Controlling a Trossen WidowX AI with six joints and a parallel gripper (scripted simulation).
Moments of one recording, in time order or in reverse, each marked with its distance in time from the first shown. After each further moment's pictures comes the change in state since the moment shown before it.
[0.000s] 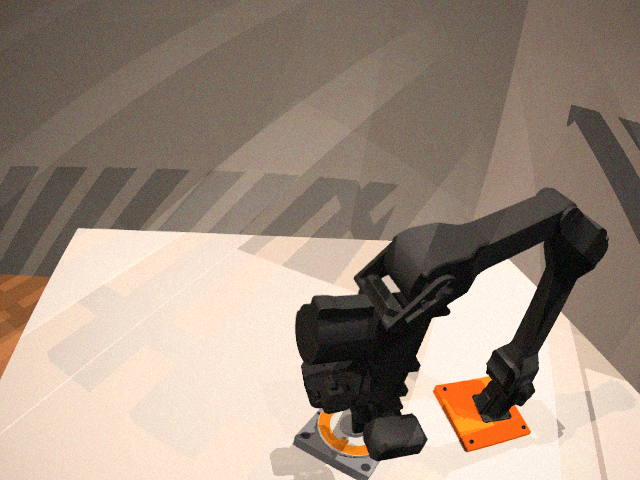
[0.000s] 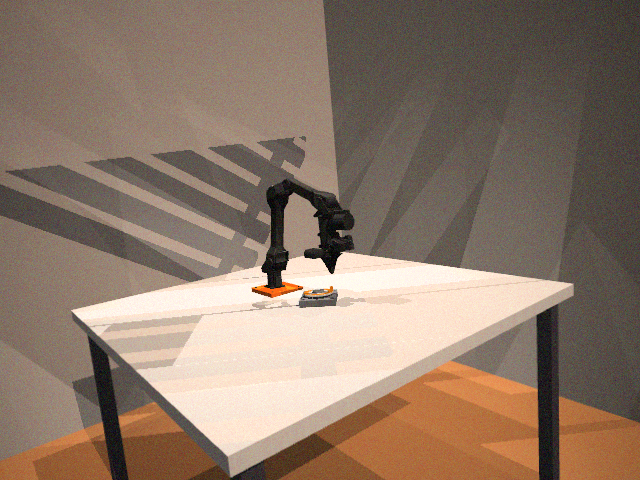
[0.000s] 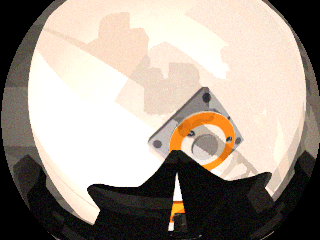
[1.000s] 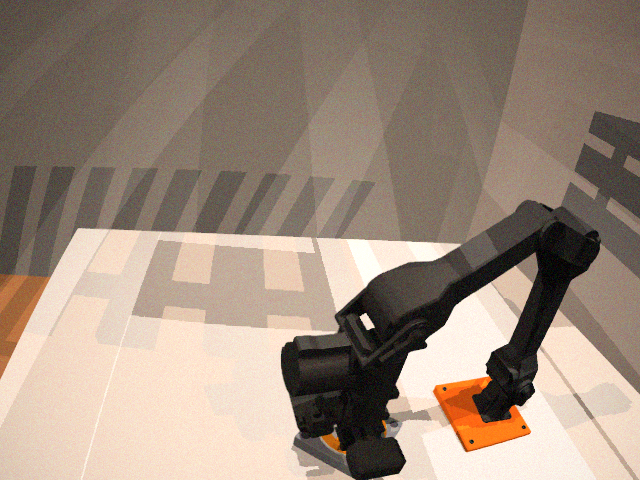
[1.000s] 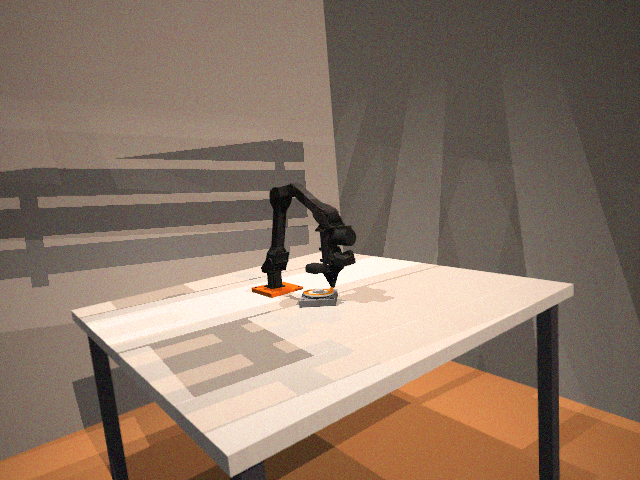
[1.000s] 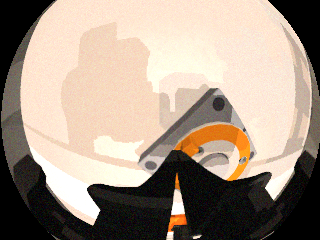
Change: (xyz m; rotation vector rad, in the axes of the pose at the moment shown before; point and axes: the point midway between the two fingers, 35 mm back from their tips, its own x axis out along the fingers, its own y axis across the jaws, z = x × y) arm 0.050 -0.005 0.004 0.010 0.019 -0.001
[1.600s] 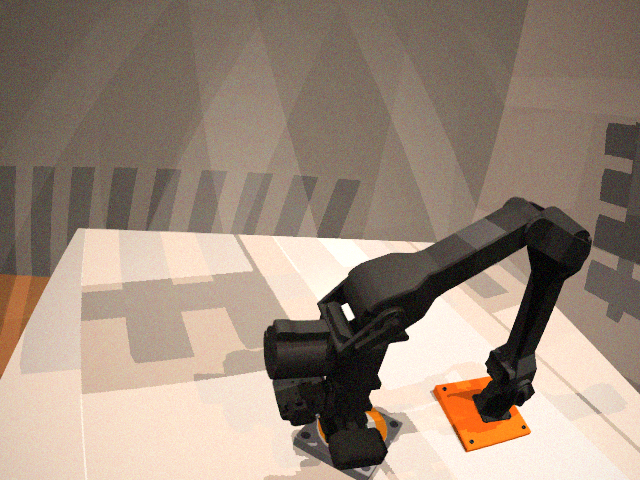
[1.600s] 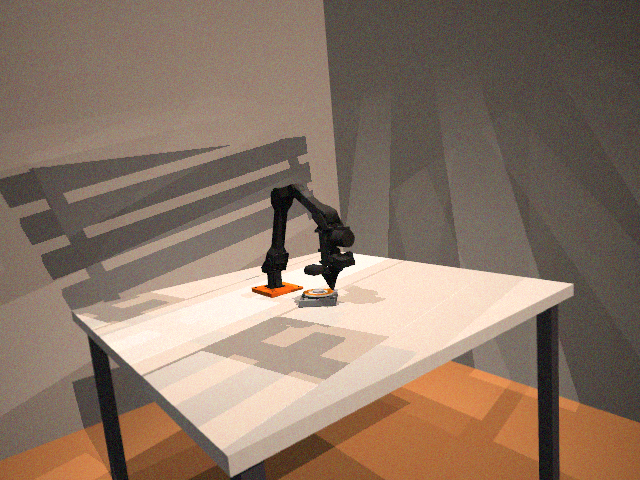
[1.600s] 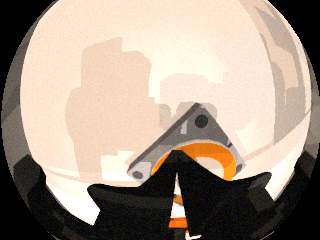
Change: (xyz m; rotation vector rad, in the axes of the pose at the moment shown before) arm 0.000 -0.018 0.017 -0.001 -0.010 -0.001
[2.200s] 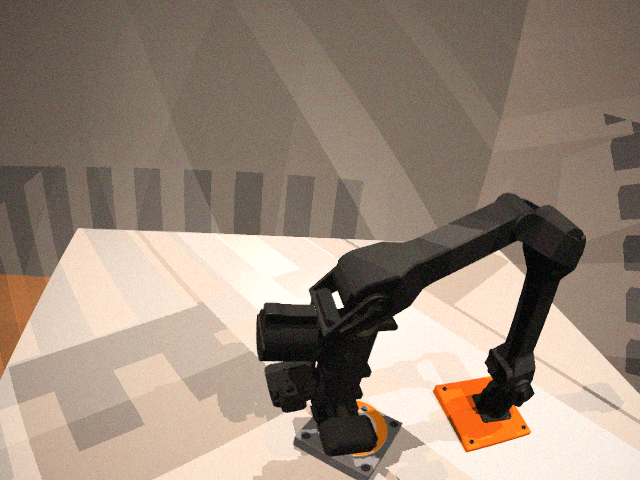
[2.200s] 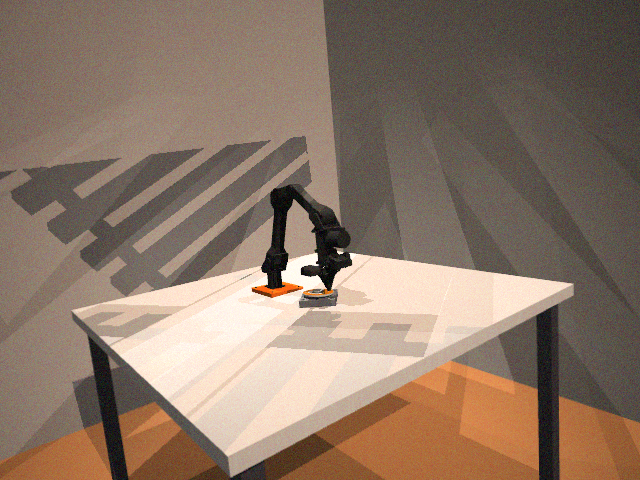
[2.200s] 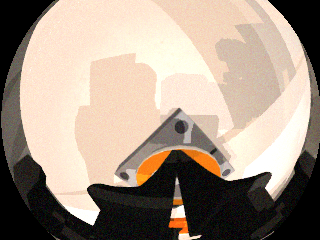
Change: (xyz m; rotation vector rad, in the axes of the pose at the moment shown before) arm -0.002 -0.020 0.007 0.000 0.001 -0.002
